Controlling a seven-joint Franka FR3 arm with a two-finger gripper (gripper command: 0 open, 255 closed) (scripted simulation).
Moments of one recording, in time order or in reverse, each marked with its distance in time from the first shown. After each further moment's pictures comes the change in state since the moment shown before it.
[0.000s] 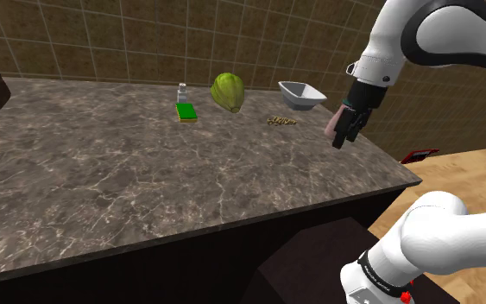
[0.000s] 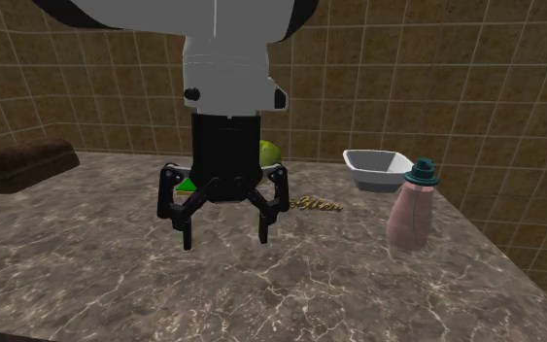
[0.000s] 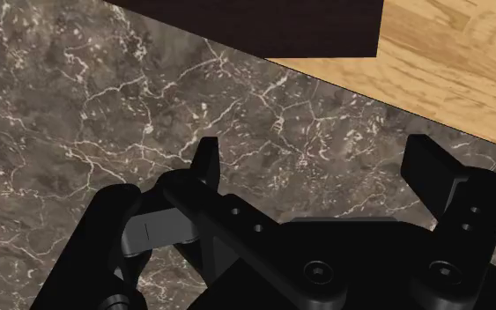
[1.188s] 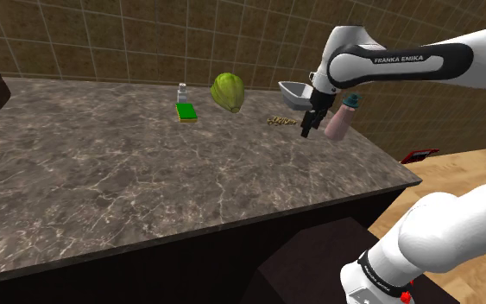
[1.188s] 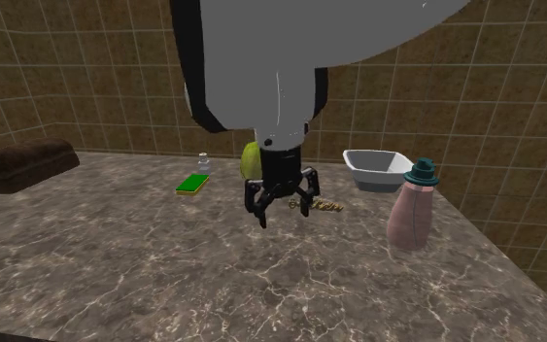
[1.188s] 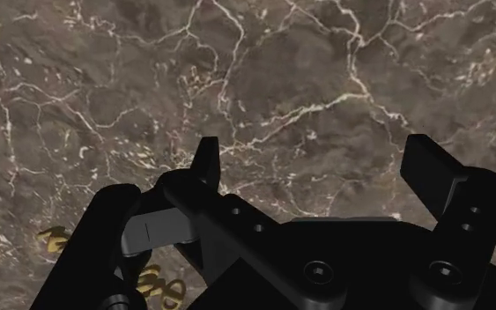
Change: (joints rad) arm -0.053 0.437 -0.127 0.085 -0.214 0.435 -0.261
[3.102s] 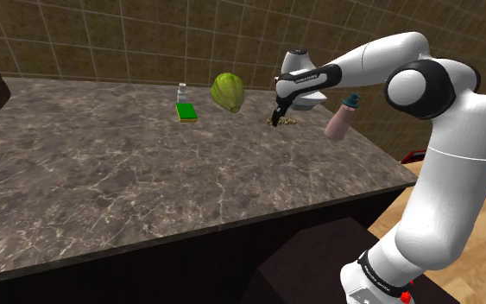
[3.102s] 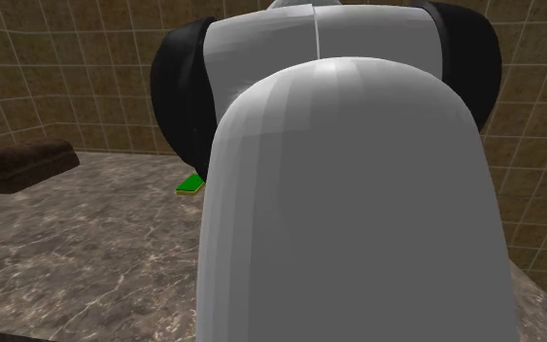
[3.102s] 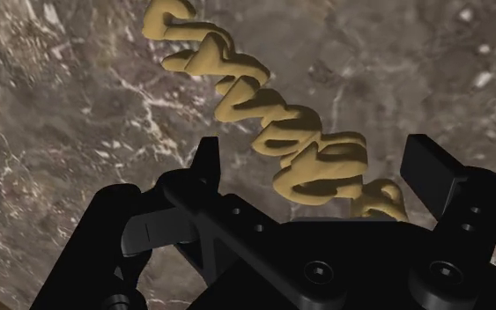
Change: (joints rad) arm -0.071 0.747 -0.077 0.549 -0.066 0.370 -0.251
